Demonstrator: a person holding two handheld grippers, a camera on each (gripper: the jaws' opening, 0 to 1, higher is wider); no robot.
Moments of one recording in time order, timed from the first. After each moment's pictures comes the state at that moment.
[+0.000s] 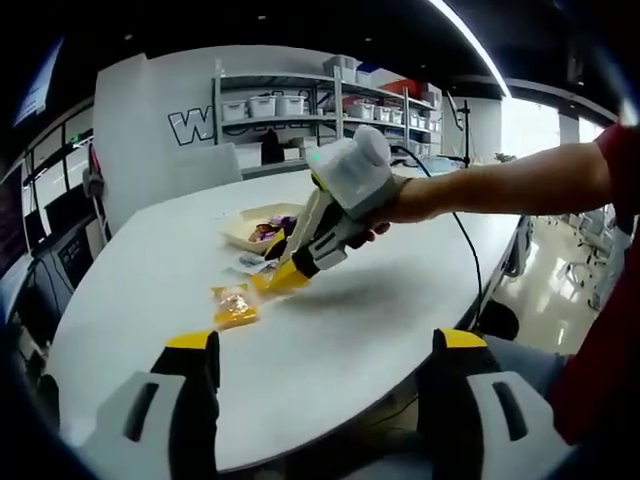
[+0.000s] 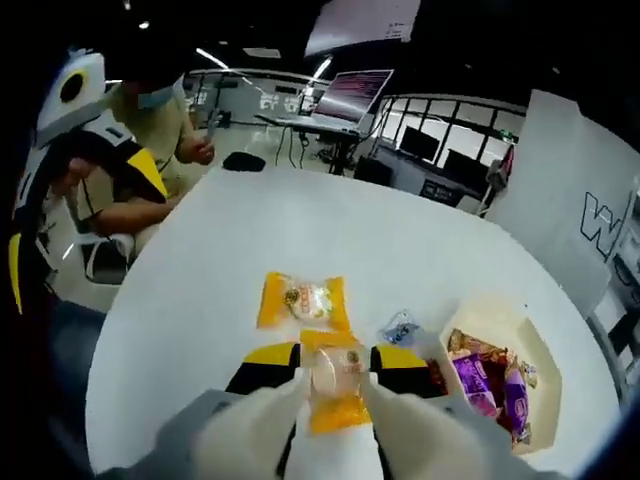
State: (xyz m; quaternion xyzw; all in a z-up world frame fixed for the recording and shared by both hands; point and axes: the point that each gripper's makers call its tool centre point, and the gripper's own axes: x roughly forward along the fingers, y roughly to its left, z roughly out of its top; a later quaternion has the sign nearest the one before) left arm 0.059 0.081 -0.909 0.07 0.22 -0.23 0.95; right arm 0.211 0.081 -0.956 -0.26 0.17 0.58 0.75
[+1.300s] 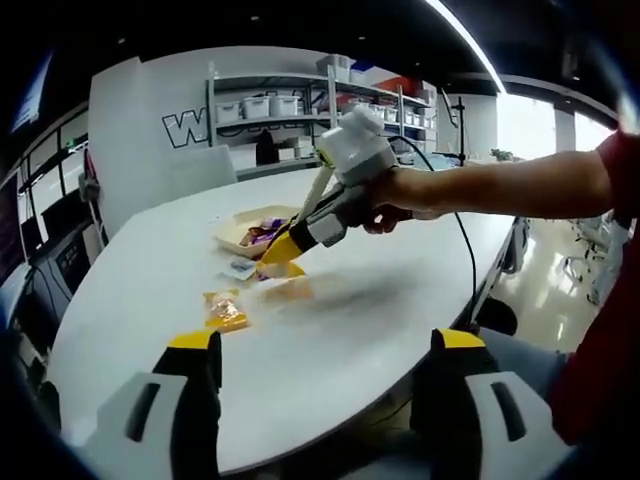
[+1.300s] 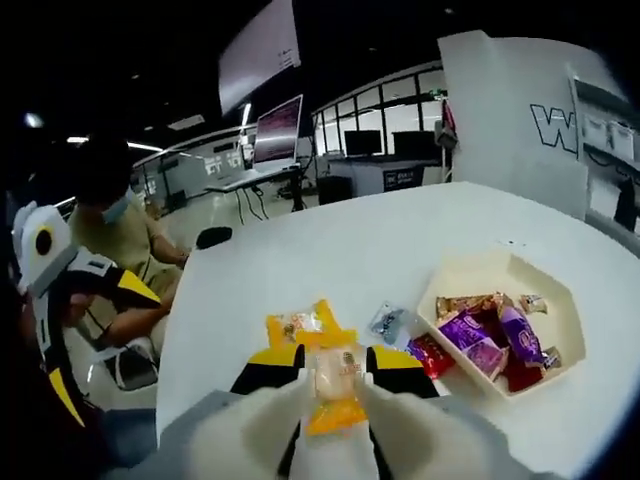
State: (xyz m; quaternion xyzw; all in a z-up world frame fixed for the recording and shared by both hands) left arm 0.058 0.068 -0.905 0.08 0.21 -0.24 0.94; right arm 0.210 0.059 -0.927 -0.09 0.23 0.55 0.80
